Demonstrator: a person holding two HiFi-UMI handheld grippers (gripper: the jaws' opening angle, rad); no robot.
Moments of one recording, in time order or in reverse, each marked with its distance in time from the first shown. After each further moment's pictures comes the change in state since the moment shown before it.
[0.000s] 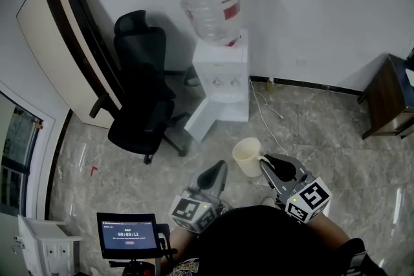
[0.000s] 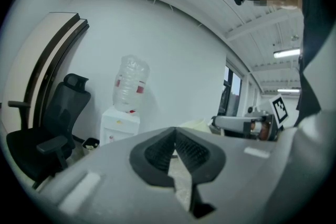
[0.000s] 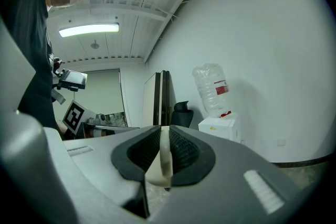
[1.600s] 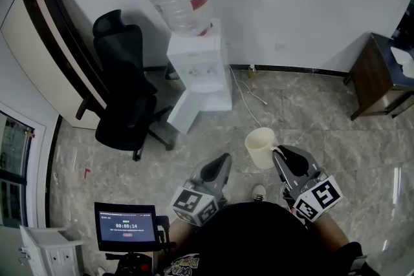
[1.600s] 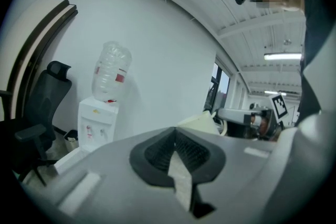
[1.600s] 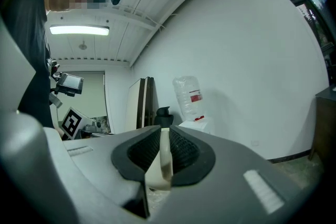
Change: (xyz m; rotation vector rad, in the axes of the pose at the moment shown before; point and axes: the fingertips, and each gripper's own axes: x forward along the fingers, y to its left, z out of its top) left arm 0.031 -0.091 -0.039 -0.025 0.061 -0.146; right arm -0.114 -0.042 0.010 0.005 -0.068 -0.198
